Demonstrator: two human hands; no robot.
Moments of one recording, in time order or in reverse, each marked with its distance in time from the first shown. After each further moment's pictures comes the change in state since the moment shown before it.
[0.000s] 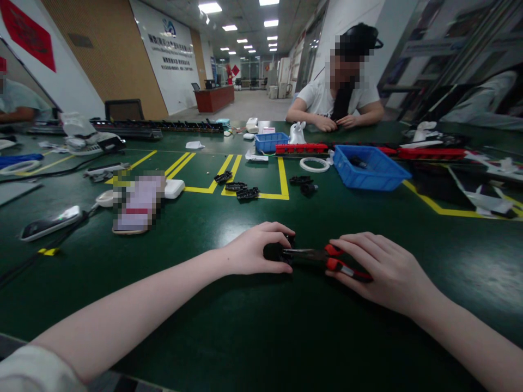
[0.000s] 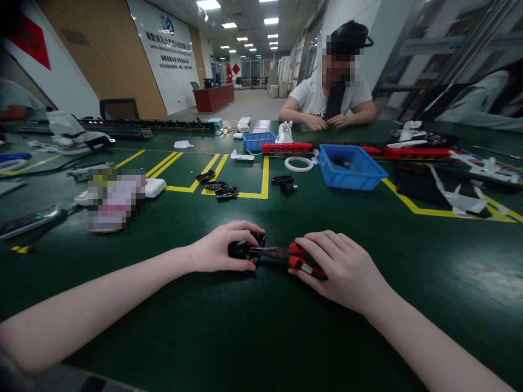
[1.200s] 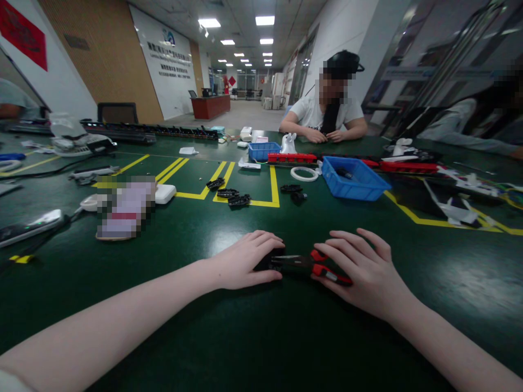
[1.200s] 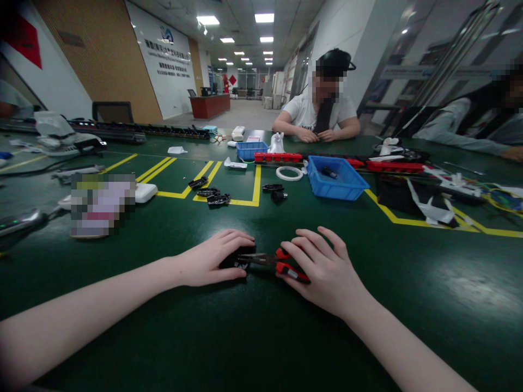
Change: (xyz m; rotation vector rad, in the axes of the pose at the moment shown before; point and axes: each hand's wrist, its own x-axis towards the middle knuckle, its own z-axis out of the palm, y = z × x) left_hand 0.000 0.009 0.003 0.240 -0.084 0.024; right_hand 0.004 -0.007 -0.002 -0.082 0.037 0.093
